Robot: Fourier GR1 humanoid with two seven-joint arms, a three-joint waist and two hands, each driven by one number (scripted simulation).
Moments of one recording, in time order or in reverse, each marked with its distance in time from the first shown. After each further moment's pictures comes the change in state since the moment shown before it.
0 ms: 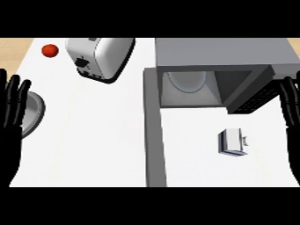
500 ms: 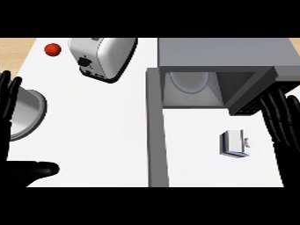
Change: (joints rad) left arm -0.034 0.040 0.113 0.056 0.130 -0.036 0.090; right arm 0.079 0.000 0.101 -0.071 -0.022 0.095 -0.001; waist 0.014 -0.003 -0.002
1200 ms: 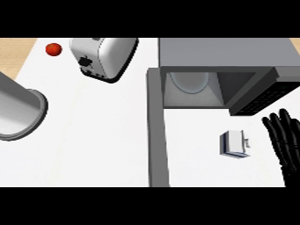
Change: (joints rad) left arm 0.211 0.039 0.173 -0.129 0.213 -0.147 0.026; right arm 0.177 0.012 0.037 -0.093 0.090 0.001 0.011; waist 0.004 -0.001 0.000
